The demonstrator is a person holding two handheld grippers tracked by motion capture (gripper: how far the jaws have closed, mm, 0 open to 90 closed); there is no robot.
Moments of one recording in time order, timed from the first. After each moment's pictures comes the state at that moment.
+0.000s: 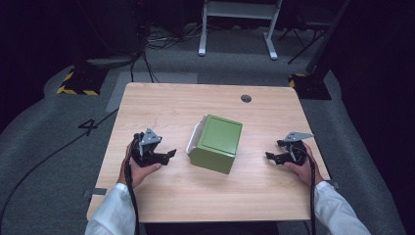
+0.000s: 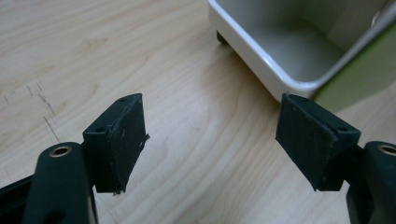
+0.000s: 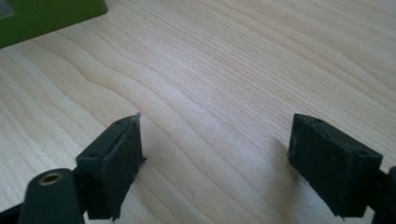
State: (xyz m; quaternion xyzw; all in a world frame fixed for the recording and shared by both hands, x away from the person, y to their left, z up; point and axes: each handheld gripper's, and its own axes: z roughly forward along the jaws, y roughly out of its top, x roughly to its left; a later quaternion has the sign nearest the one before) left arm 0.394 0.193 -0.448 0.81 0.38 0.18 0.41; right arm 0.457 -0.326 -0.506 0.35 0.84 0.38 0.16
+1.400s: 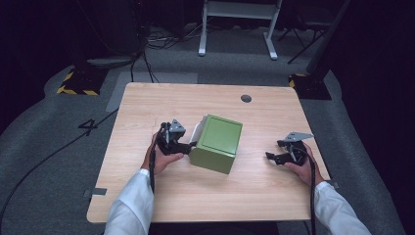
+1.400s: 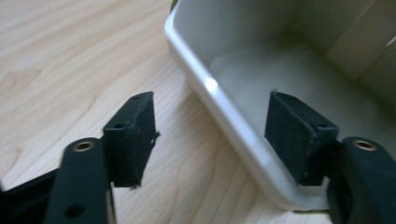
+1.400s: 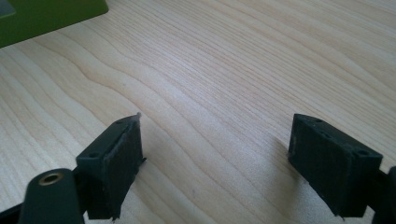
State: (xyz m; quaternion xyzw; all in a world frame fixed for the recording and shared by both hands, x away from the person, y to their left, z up) left arm 0.441 0.131 -0.464 0.84 0.36 0.14 0.38; right arm 0.457 -0.326 -0.506 0.35 0.84 0.38 0.16
